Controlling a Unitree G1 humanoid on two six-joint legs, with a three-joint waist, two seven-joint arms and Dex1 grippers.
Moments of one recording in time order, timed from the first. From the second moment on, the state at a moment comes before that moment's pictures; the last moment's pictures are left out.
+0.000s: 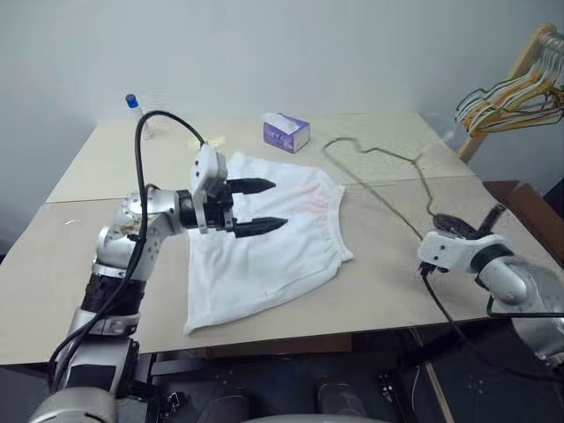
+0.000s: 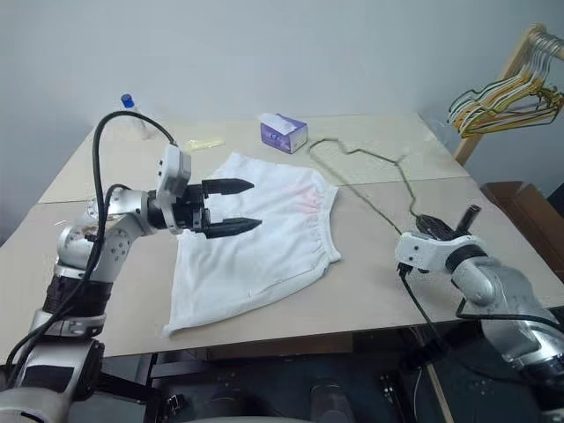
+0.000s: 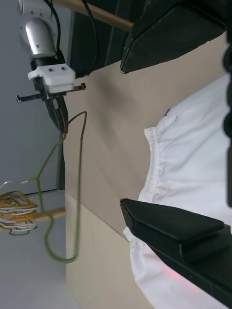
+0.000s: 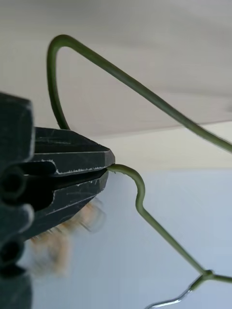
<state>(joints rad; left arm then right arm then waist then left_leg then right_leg) -0.68 0.57 -0.06 0.04 -0.53 0.53 -1.14 -0.17 -1.10 0.21 0.03 -0.57 -0.18 0.08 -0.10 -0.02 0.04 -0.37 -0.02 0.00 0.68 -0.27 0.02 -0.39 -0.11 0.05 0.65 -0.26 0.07</state>
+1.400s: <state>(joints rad) -0.84 0.52 -0.29 0.38 -0.25 0.53 -1.31 -0.44 -1.05 0.27 0.17 -0.98 -0.61 -0.18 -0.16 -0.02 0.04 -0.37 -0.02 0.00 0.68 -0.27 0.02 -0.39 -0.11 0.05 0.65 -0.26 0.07</state>
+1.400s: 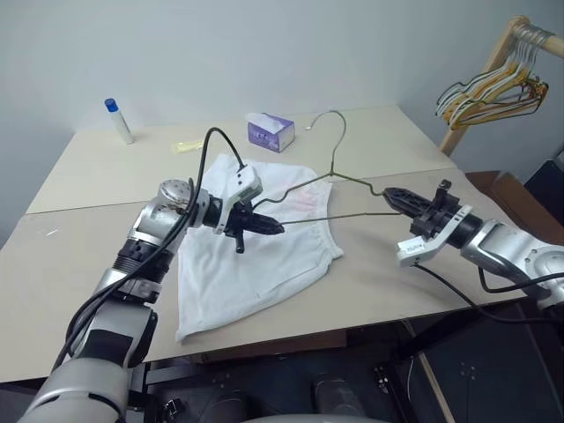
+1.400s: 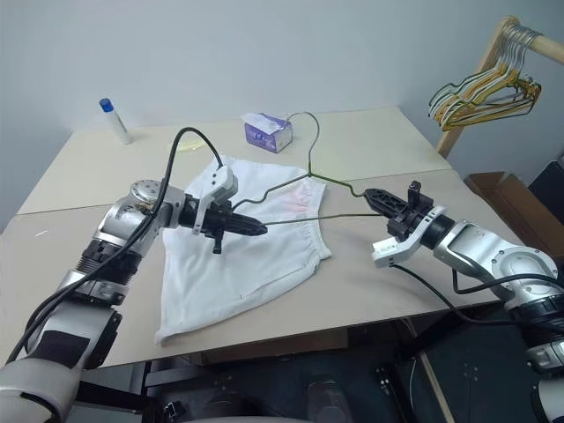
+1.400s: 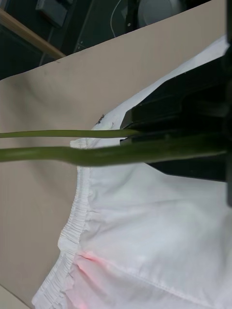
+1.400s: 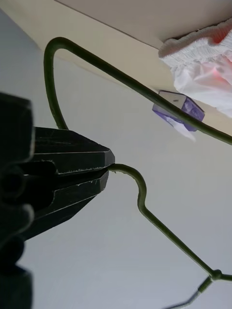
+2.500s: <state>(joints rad) -0.67 0.55 -0.25 0.36 -0.14 -0.09 -1.32 -0.47 -1.13 0.27 -0.18 0.38 0.39 0.98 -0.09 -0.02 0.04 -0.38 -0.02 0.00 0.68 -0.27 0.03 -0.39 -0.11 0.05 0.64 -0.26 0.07</state>
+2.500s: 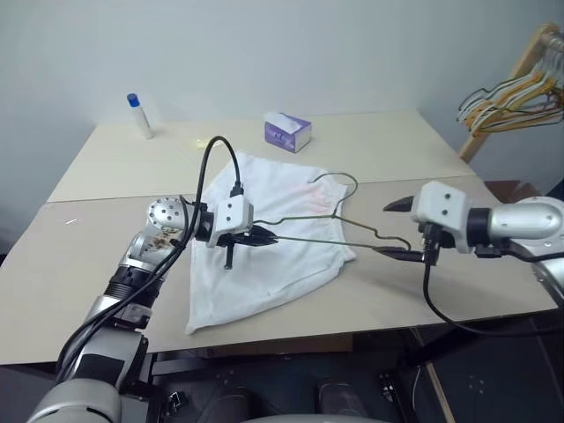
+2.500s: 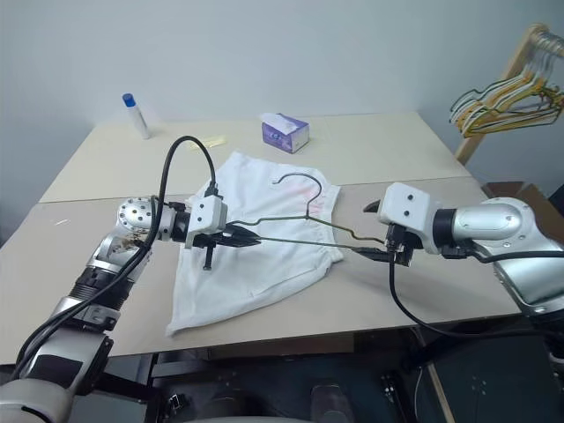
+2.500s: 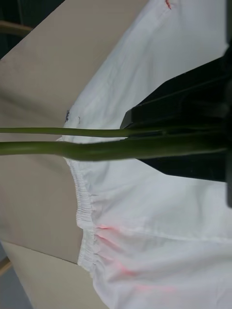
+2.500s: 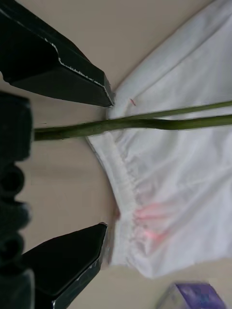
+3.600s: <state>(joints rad) -0.72 0.56 -0.10 0.36 -0.27 0.08 -1.33 -0.06 -1.02 -0.09 -0.27 0.37 0.66 1.04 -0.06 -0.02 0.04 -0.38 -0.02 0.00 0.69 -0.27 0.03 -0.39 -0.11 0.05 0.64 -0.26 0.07</state>
